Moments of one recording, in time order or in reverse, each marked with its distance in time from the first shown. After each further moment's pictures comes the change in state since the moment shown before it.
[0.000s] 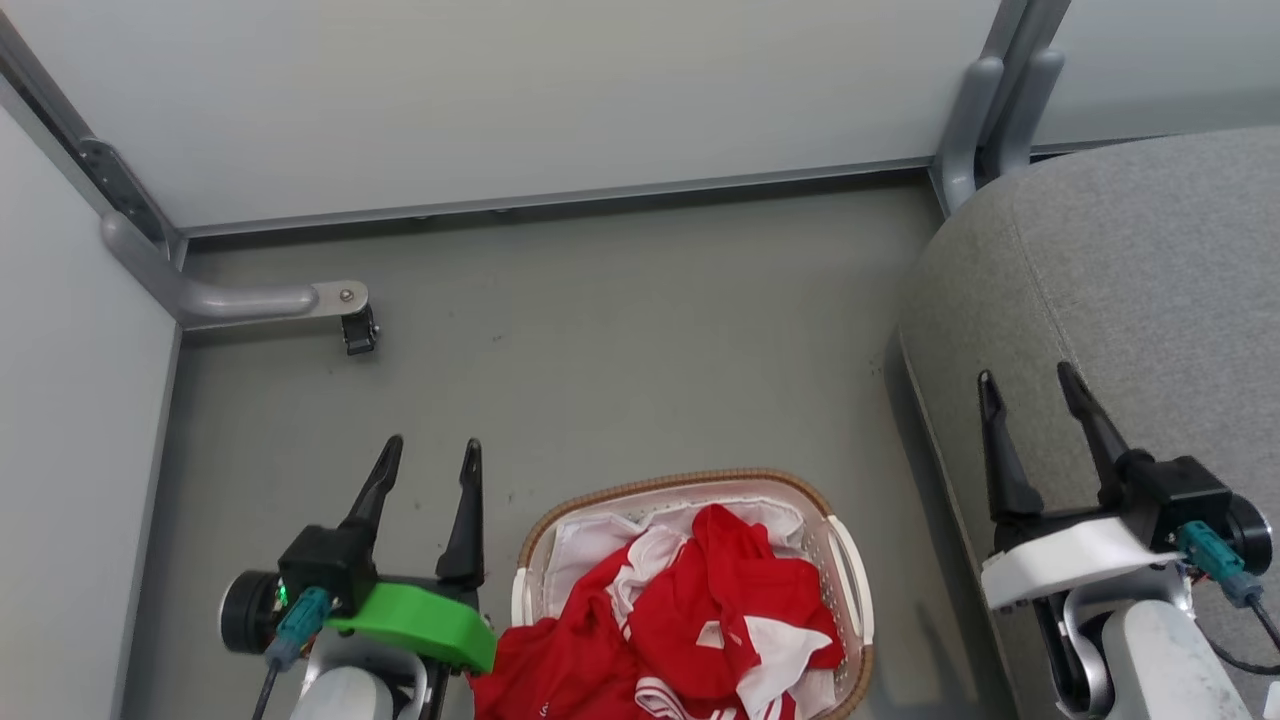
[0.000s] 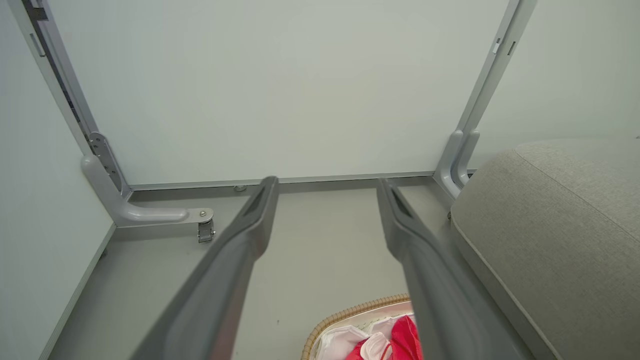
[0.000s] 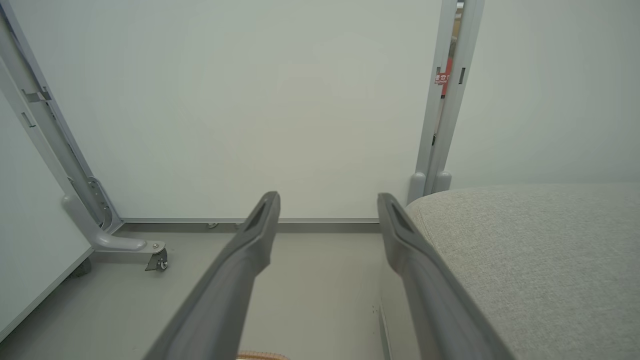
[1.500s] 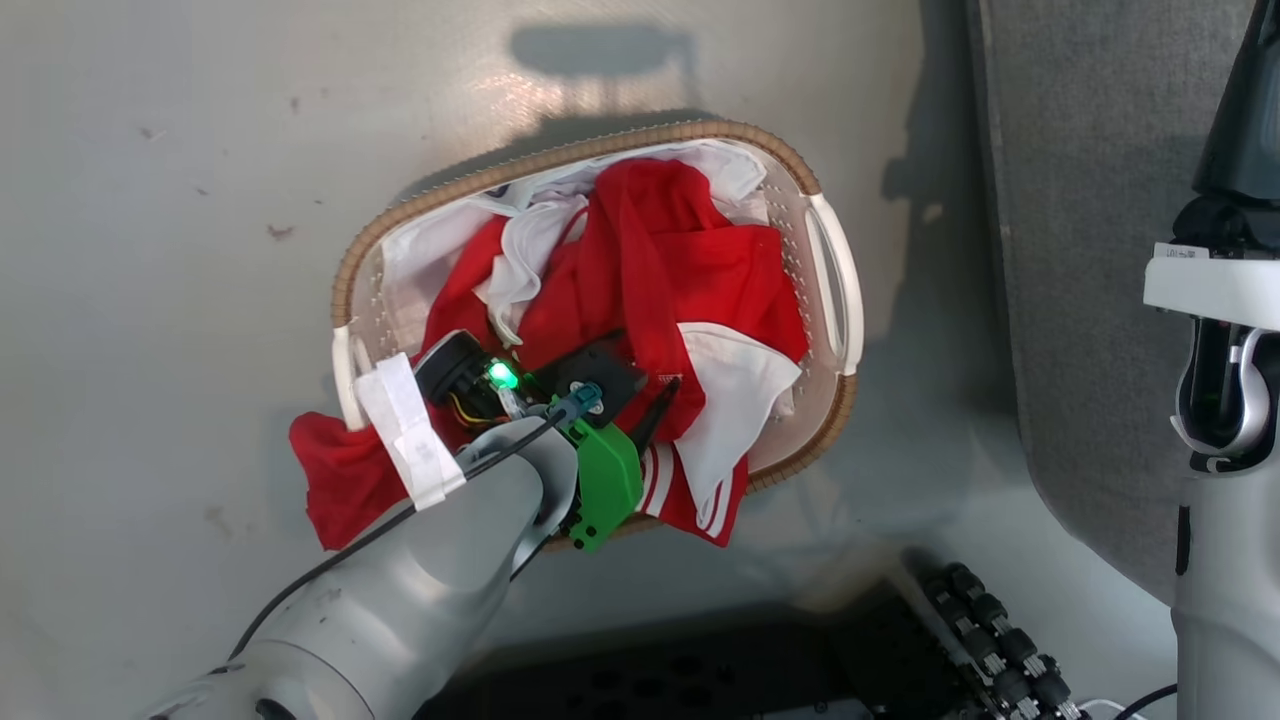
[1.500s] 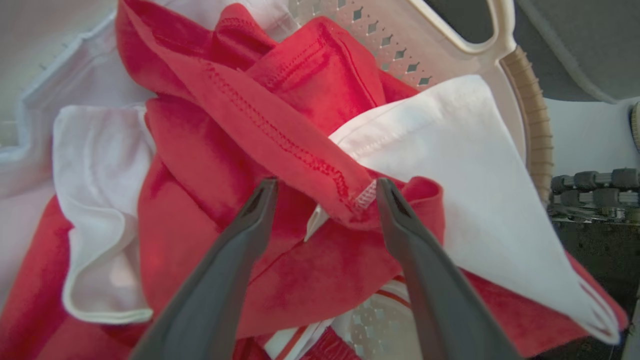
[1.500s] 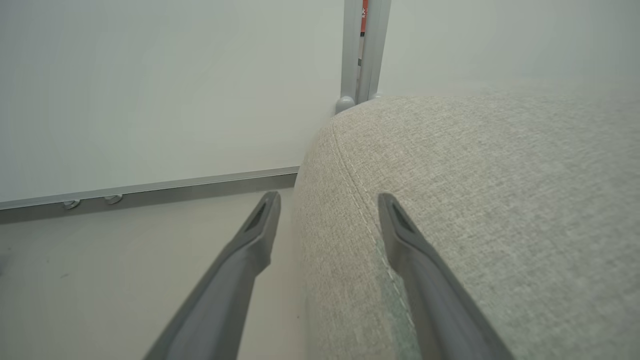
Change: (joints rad) left arm -0.759 -0.001 -0.999 0.695 -0.331 -0.010 0.034; right arm -0.393 -0.002 -0.188 -0.223 0.062 0.000 0.000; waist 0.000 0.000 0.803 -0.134
